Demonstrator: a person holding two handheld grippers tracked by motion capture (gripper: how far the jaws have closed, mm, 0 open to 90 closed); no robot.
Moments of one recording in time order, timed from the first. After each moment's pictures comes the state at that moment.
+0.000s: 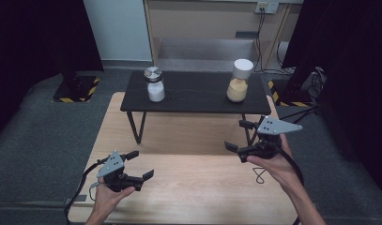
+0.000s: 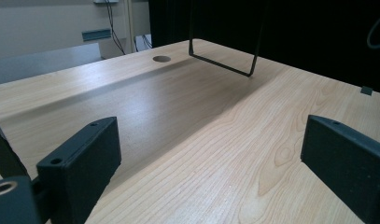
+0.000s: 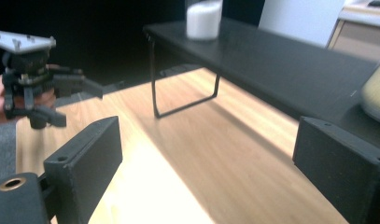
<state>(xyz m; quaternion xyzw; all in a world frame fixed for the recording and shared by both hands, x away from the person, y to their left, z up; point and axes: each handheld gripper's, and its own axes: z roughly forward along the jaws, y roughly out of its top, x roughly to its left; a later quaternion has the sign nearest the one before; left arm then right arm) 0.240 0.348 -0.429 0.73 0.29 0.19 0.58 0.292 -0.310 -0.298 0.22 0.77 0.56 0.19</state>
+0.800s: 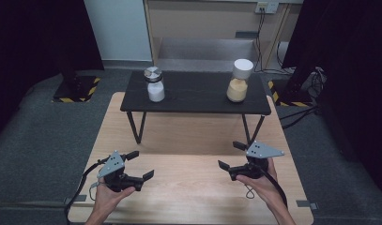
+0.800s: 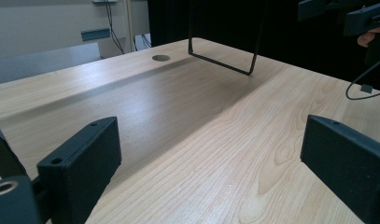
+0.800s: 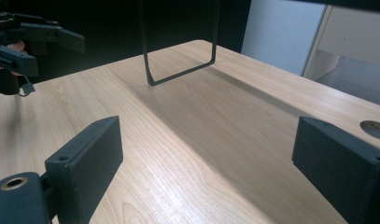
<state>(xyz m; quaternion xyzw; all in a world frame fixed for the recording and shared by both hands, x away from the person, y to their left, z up) 0.241 0.347 -0.429 0.74 0.29 0.19 0.58 0.275 -0.300 -0.383 0.26 0.77 0.56 0.19</state>
